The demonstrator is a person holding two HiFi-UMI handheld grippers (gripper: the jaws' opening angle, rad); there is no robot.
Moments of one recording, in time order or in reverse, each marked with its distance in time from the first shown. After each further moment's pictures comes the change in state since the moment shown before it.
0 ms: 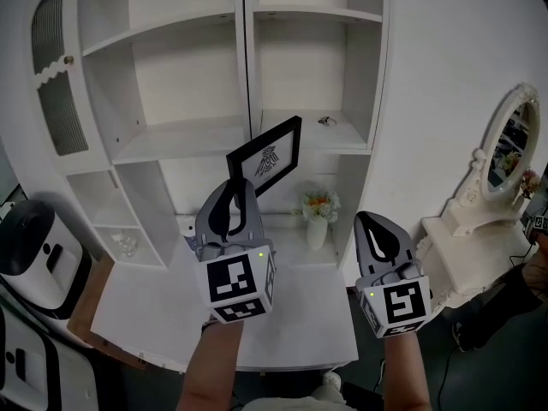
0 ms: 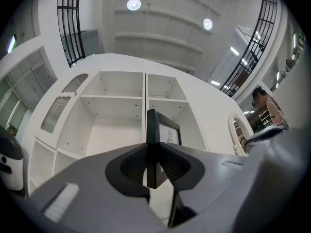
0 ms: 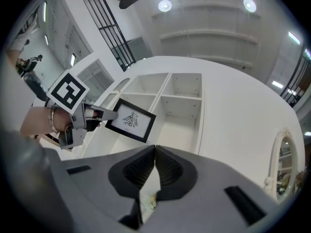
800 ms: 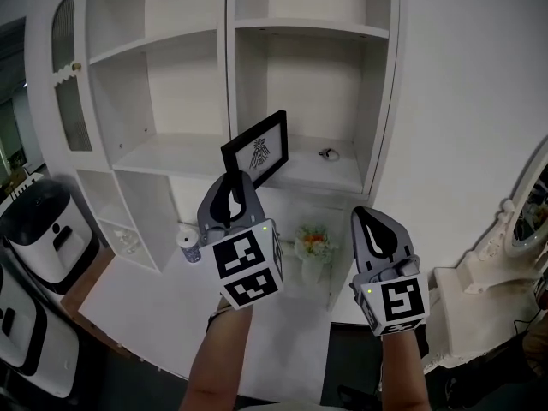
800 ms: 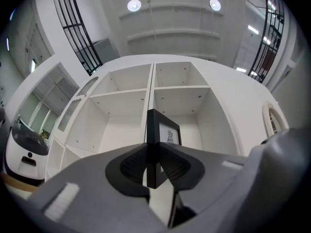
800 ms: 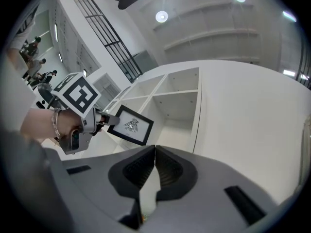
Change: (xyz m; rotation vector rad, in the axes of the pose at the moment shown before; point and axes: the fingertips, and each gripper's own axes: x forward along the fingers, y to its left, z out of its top) left arm 0.095 -0.029 -0.010 -0.011 0.037 0.333; right arm 0.083 -0.095 -0.021 0.019 -0.152 0.166
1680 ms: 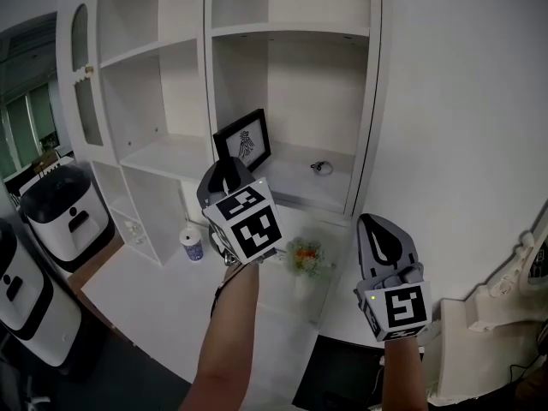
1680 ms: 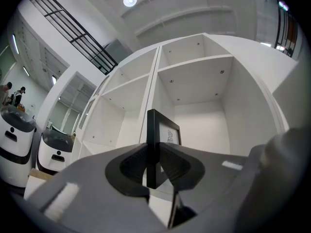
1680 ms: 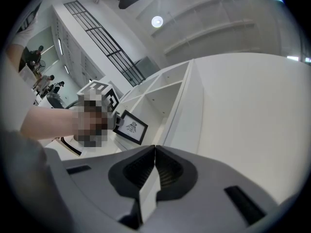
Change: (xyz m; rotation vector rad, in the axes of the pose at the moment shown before) left arm 0.063 -0.015 -0.019 0.011 0.123 0.330; right arm 0.012 -0.069 -0.041 0.046 -0.067 0.117
